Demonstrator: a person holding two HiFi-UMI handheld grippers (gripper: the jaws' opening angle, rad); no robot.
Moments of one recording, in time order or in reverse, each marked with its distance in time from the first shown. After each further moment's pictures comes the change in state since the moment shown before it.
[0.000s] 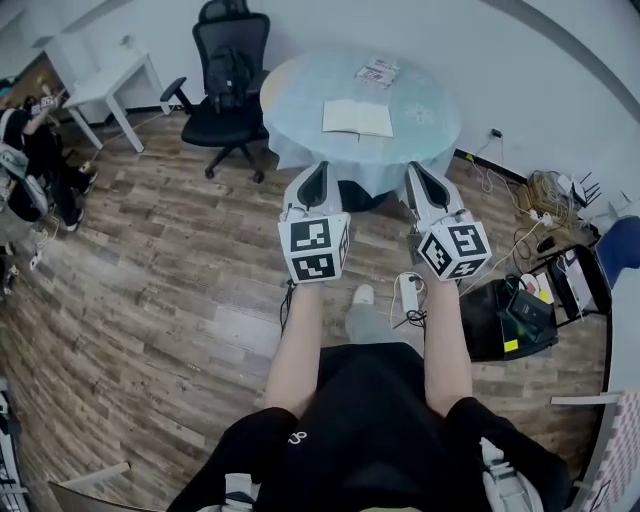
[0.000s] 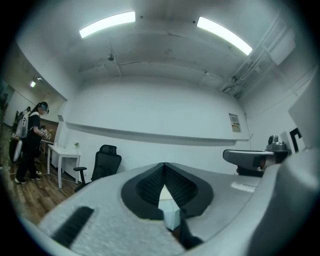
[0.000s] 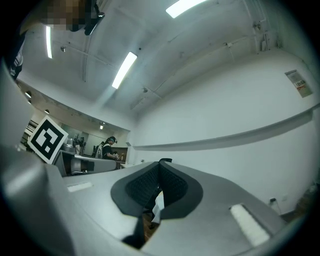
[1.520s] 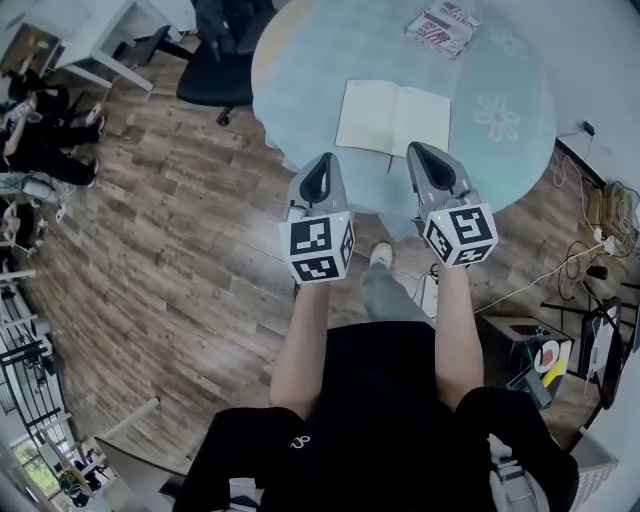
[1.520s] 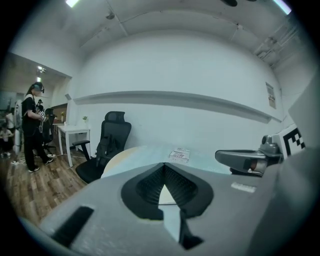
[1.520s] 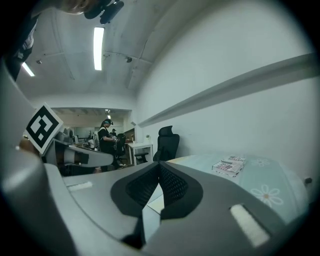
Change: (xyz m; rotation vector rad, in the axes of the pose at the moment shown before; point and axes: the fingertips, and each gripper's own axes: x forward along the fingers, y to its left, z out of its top) left arm 0.411 0.129 -0.174 -0.065 0.332 0.212; right arm 0.371 -0.248 -0.247 0.150 0.291 0.200
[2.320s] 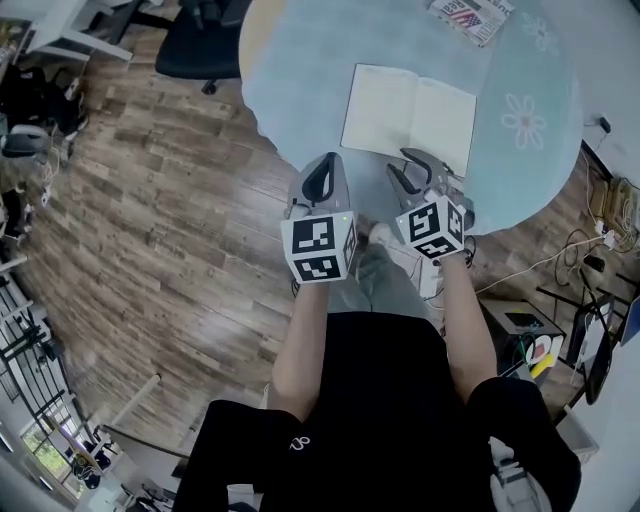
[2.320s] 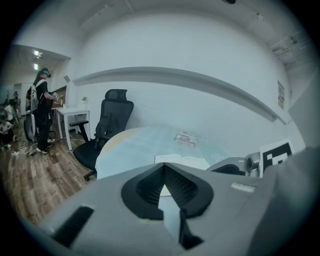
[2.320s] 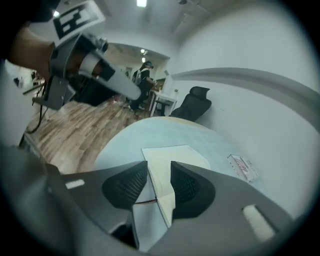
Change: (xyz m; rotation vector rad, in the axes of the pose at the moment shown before) left arm 0.085 0.049 -0.060 -0.073 0.202 -0.001; right arm 0.098 -0.008 -0.153 -0.533 0.545 0.153
